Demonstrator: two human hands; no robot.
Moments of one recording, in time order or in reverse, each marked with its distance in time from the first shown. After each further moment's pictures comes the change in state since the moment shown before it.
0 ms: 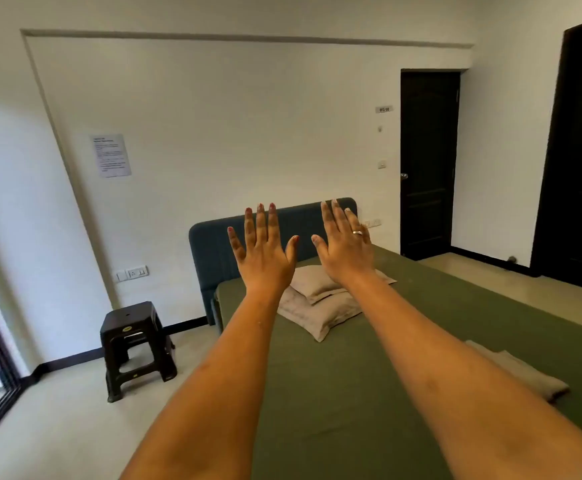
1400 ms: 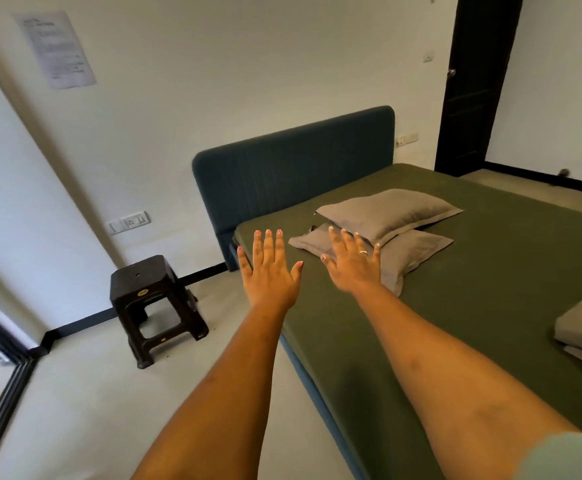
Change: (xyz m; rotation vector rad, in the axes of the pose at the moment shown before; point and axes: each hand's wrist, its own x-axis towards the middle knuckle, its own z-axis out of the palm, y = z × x) left_hand 0.135 -0.341 0.324 0.138 -0.423 0.064; right_hand 0.142 -0.160 0.445 -0.102 -0.479 0.267
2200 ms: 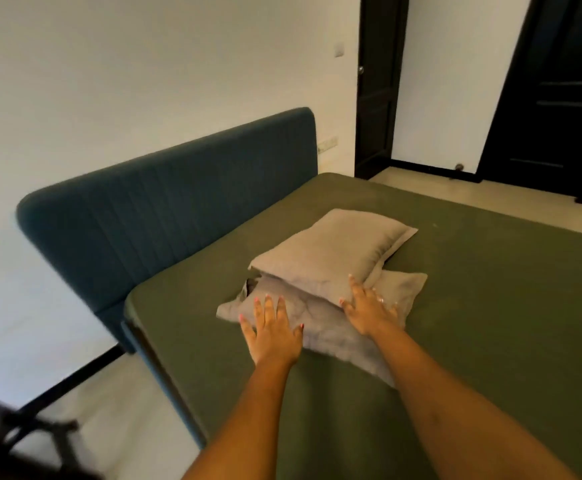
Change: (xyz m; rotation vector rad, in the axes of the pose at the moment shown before) left_hand 0.414 0.100 0.264 -0.199 -0.440 0.300; right_hand 0.404 0.134 0.146 0.144 -0.211 0.522
